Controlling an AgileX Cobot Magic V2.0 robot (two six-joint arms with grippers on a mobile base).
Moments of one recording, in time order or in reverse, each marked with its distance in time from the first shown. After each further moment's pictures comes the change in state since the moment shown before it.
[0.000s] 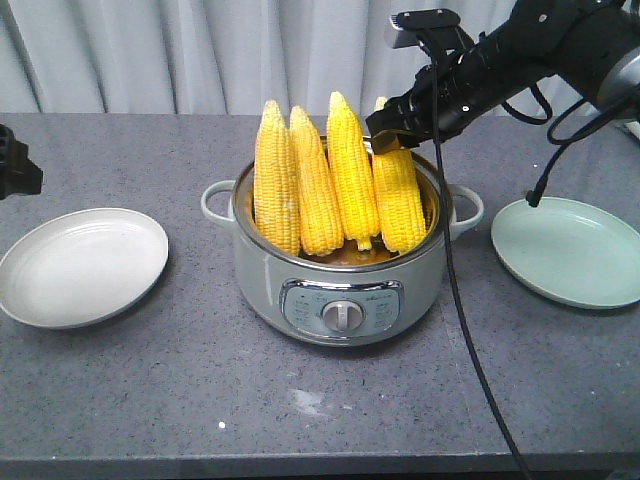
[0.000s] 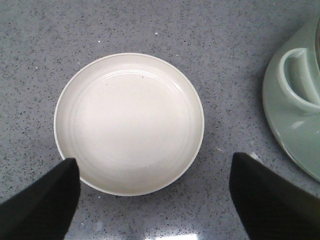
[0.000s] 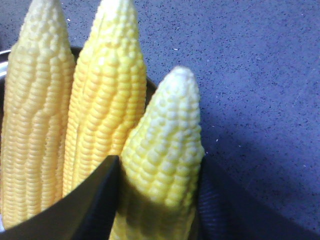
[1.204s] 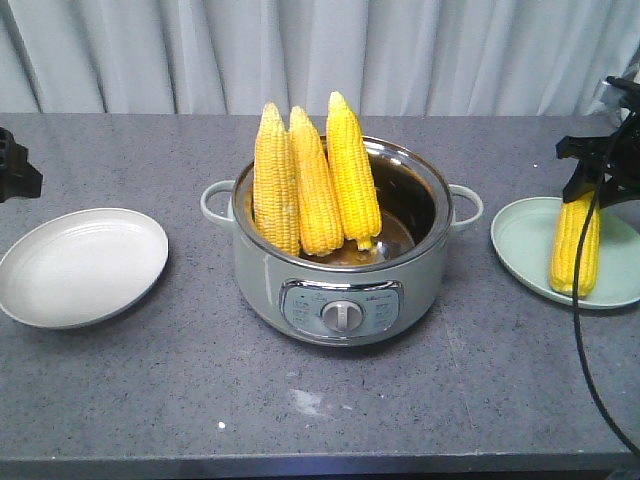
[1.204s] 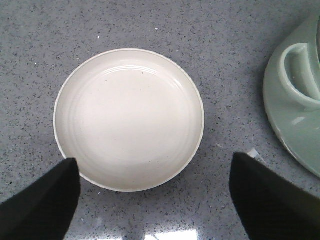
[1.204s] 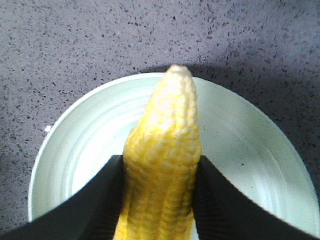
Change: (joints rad) left arm 0.000 0.000 0.000 0.000 0.012 0.000; right arm -0.468 0.123 -0.002 -0.092 0.205 0.221
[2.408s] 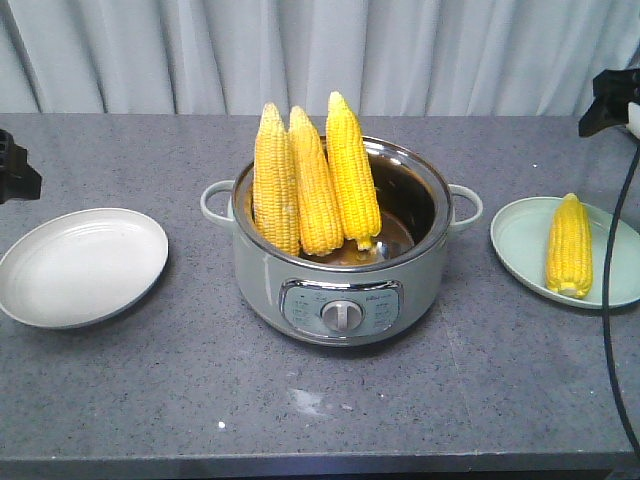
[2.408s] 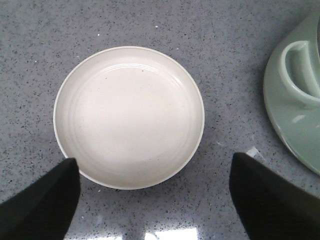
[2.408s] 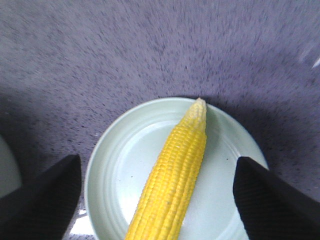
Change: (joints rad) left arm 0.000 0.000 0.000 0.000 0.007 0.000; right arm 0.000 -0.233 0.000 -0.003 0.002 -0.023
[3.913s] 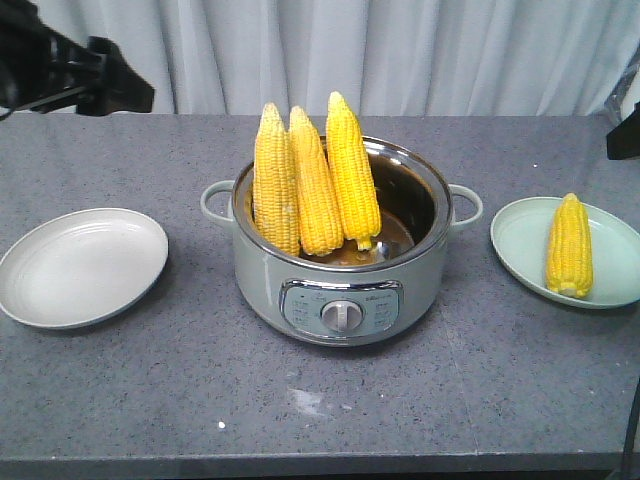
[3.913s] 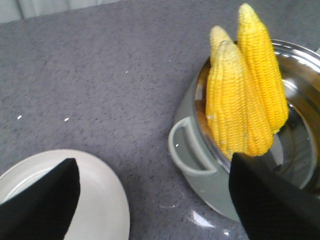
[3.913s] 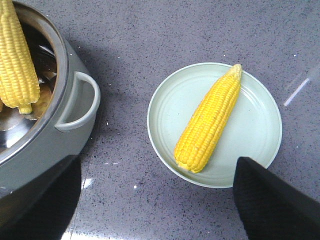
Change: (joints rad) left arm -0.119 0.241 -0.318 -0.252 -0.052 0.282; right arm 0.135 -0.632 0.554 -0.064 -0.117 -0.035
